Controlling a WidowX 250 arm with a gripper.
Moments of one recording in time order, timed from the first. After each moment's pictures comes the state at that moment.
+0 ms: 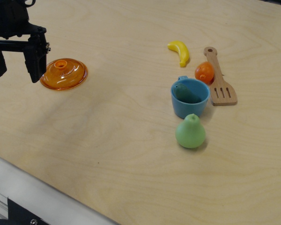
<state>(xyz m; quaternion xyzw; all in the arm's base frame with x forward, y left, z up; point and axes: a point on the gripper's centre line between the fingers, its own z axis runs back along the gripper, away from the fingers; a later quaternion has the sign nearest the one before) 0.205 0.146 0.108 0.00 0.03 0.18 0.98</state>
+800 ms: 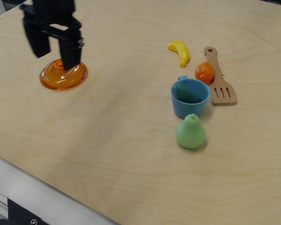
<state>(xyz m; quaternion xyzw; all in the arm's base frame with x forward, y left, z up) 0.265 0.112 0.109 0.02 0.02 -0.07 1.00</state>
